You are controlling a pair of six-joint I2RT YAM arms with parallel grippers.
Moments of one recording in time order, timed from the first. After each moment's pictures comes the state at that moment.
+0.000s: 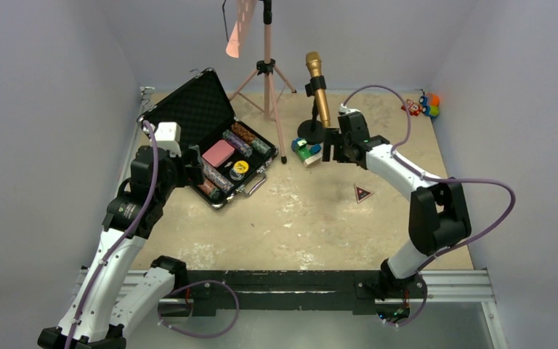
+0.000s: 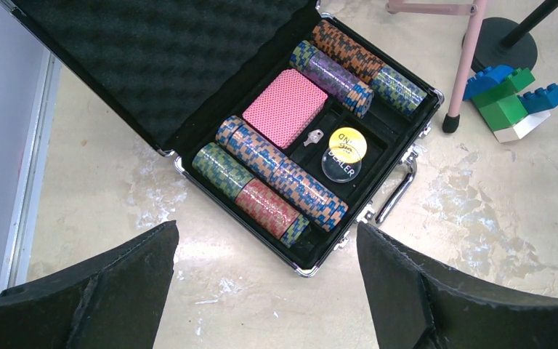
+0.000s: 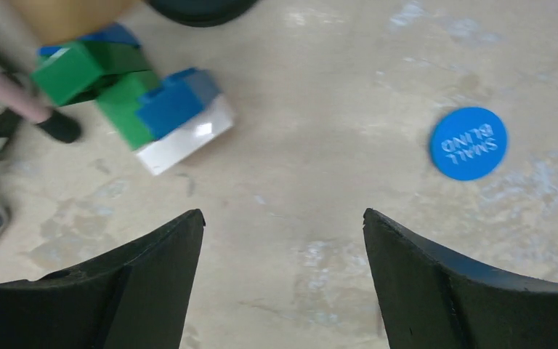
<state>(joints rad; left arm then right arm) -0.28 0.76 0.95 -0.65 -0.21 -0.18 0.40 1.62 1.17 -0.39 0.17 0.33</state>
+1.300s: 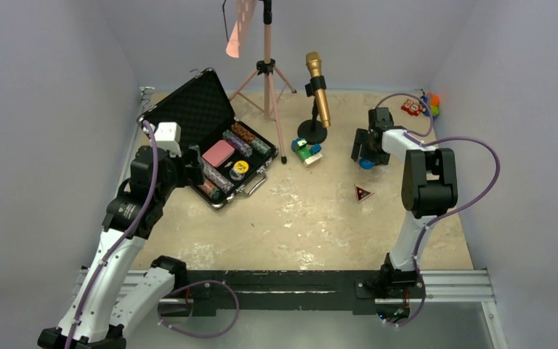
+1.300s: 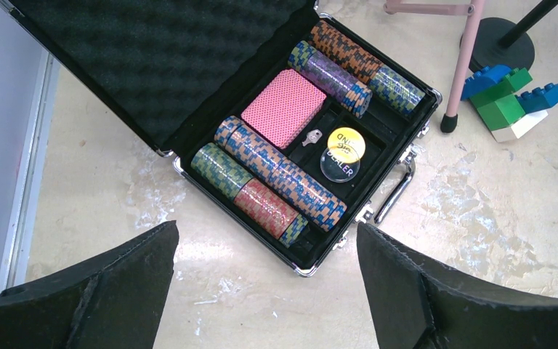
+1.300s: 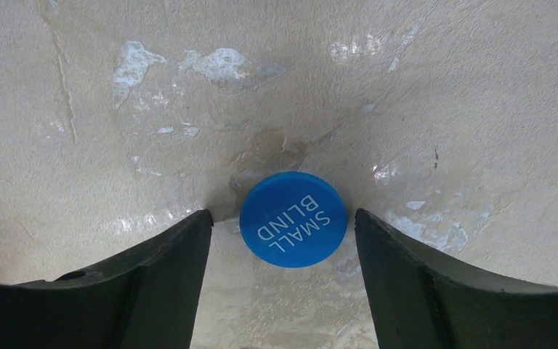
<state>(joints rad) -0.28 0.76 0.95 -0.65 -0.20 -0.18 0.05 1.94 1.30 -0.45 0.12 0.28</state>
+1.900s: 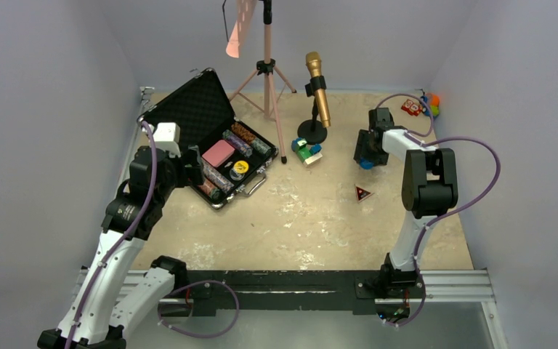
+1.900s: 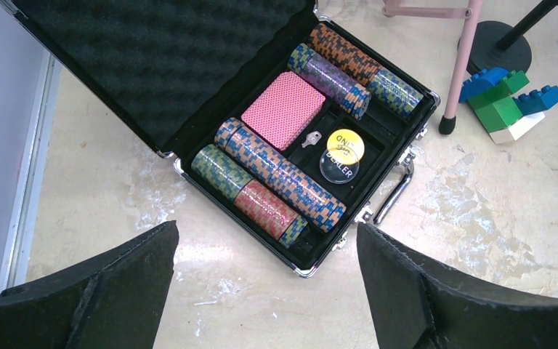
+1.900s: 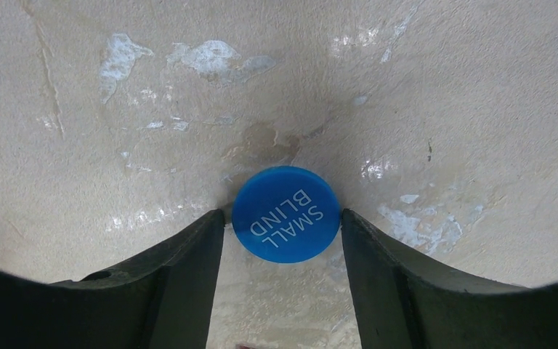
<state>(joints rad) -0.28 0.75 0.95 -0.65 -0.20 -0.18 0.05 1.94 1.30 -0.47 0.13 0.28</state>
